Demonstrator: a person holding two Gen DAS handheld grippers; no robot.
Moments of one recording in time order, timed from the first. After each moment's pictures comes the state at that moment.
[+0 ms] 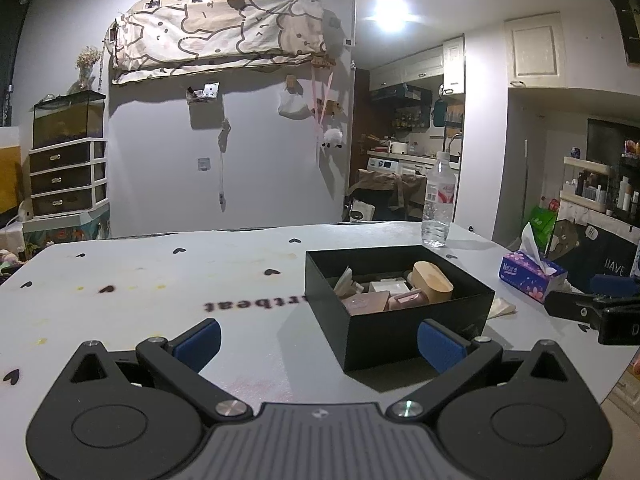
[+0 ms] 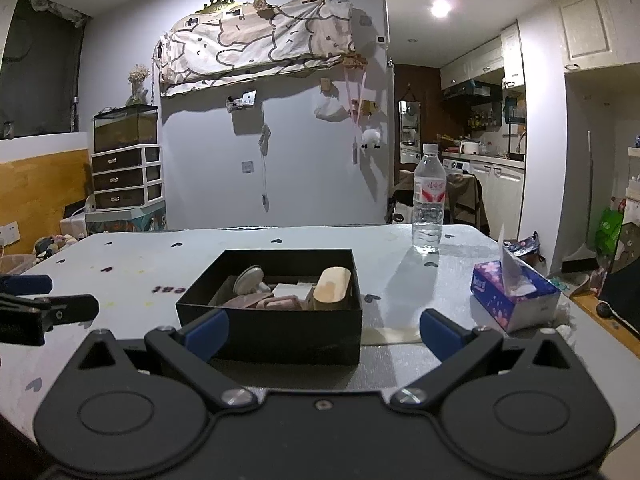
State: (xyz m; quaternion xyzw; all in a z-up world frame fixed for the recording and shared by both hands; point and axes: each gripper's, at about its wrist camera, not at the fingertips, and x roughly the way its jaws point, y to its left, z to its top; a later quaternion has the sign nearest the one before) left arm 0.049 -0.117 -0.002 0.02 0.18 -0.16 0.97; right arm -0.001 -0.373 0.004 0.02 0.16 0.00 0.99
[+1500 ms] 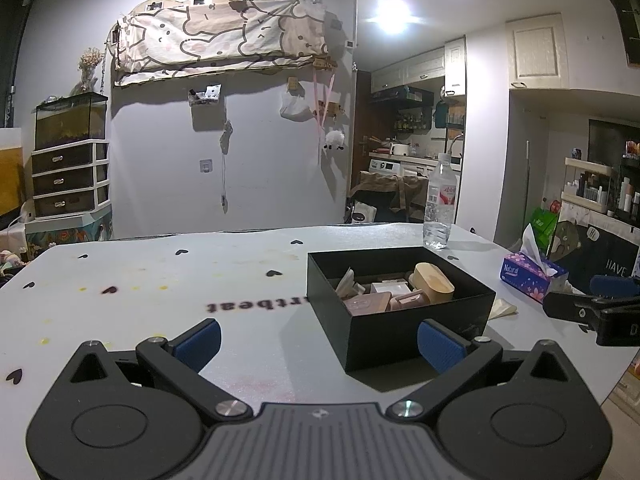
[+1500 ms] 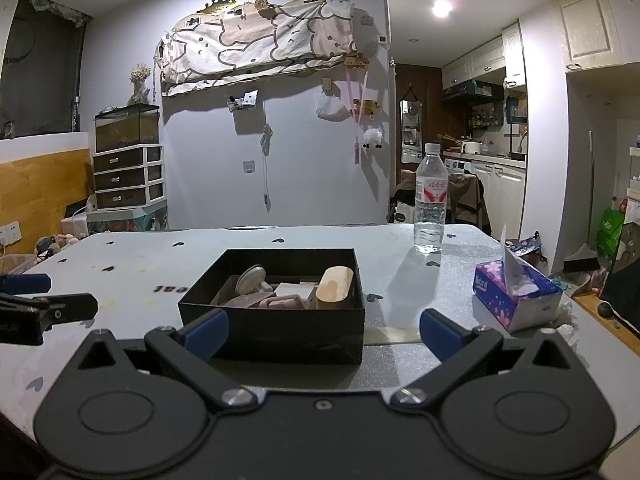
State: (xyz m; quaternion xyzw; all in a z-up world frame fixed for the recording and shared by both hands) left arm 0.047 -0.117 0.001 0.01 0.18 -0.16 0.97; right arm -0.004 -0.371 0.005 0.02 0.16 0.01 0.99
